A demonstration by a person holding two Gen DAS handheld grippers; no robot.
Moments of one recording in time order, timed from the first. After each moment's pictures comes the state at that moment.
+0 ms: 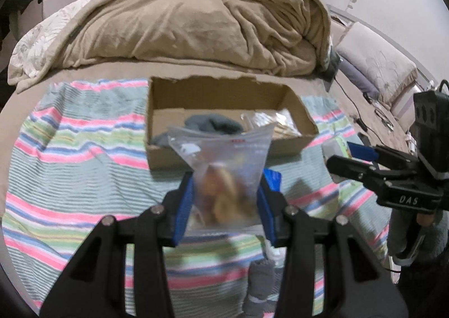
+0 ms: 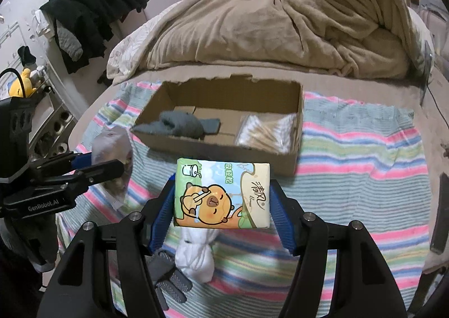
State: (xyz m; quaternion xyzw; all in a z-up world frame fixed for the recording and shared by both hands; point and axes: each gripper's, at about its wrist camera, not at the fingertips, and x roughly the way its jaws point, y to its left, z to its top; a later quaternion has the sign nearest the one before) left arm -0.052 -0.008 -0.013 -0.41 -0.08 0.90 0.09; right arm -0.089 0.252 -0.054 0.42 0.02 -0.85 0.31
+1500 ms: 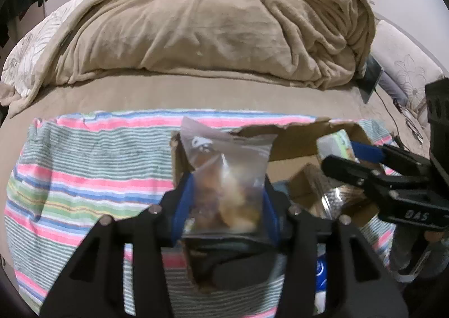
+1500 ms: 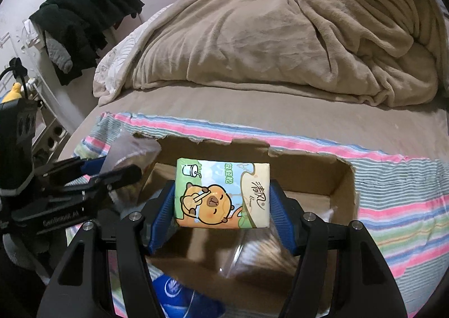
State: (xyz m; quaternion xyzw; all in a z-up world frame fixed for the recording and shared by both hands) left arm -0.188 -0.042 -0.045 -0.43 -0.06 0.90 0.05; right arm -0.214 0.173 -0.080 0.42 0.00 -0.85 0.32
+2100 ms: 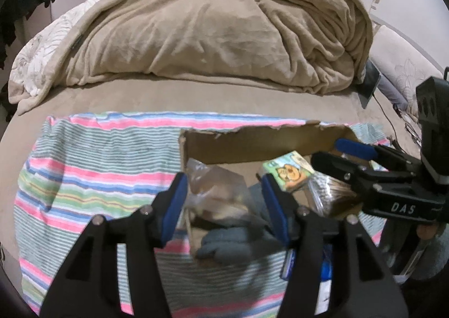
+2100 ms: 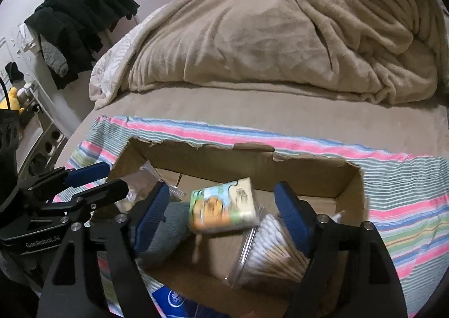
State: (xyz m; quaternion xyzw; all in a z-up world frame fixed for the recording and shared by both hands) left arm -0.163 -0.043 -0.026 -0.42 -0.06 0.90 0.04; right arm -0.209 0.170 -0.078 0.41 0.00 -0.86 0.31
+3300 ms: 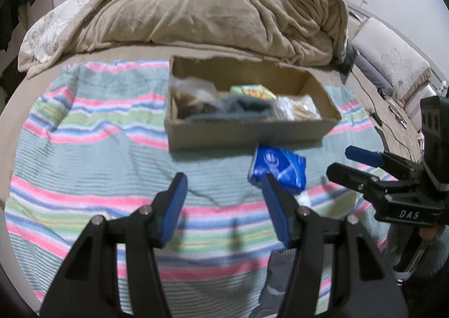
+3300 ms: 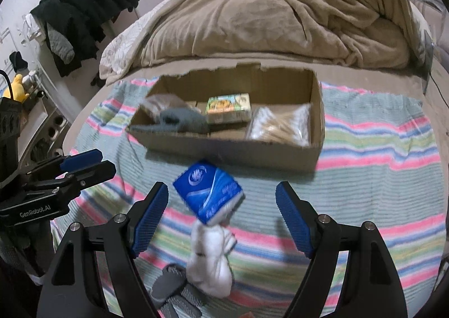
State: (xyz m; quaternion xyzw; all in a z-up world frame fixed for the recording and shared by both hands) left arm -0.044 -0.016 -0.042 -0.44 -0.08 0.89 0.06; right arm -0.085 0.222 -0.088 0.44 0.01 -0.85 0.29
